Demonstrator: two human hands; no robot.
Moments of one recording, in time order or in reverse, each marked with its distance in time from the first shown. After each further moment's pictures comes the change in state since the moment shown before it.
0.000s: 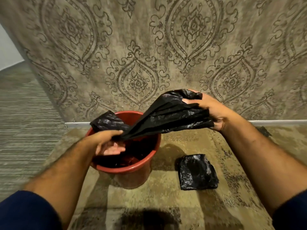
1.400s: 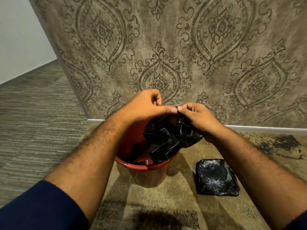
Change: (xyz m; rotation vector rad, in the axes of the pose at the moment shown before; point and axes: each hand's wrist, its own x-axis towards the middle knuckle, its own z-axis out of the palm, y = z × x) left_hand -0.094 0.076 0.028 0.576 0.143 0.999; right_hand 0.042 0.043 0.087 -0.418 0.280 -0.014
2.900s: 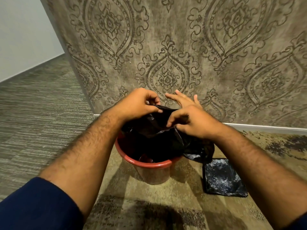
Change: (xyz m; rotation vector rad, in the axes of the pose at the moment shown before) left_hand 0.004 -0.046 -0.029 0.161 -0.032 0.117; right_hand 0.001 -0.007 0.018 -0.746 -0.331 -0.518
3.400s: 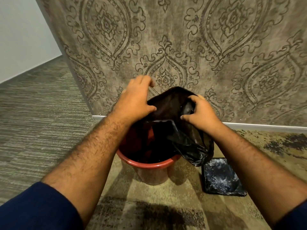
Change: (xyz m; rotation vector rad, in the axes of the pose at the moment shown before) left_hand -0.004 0.019 0.004 0.416 0.292 -0.007; right_hand 0.009 0.028 0.004 0.155 0.343 0.456
